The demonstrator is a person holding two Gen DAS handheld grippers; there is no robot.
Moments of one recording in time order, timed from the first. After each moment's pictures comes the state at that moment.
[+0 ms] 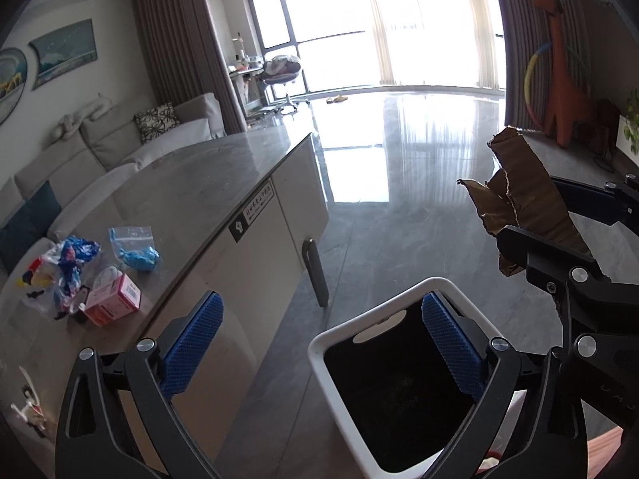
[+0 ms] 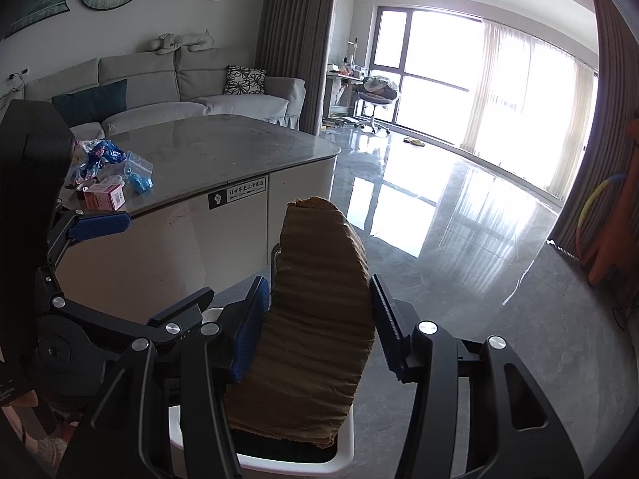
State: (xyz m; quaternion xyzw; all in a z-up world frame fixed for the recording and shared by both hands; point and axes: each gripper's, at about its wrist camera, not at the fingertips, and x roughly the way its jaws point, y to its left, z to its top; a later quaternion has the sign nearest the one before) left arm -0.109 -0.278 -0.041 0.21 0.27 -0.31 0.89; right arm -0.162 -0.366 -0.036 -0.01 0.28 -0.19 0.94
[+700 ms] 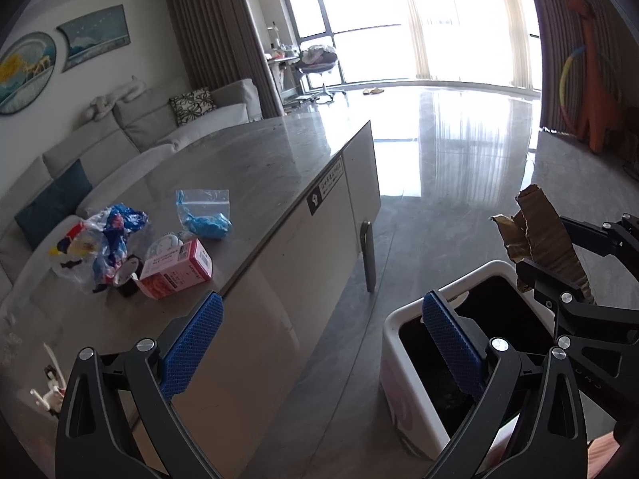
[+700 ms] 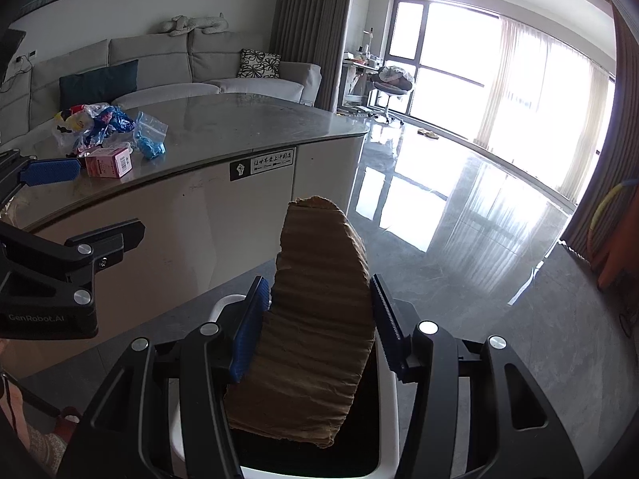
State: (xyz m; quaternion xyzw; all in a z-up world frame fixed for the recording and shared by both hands) left arm -0.074 -0.221 -0.043 0.20 0.28 -0.25 0.91; right arm -0.134 -0.352 -0.079 -0.03 0.31 -0.17 0.94
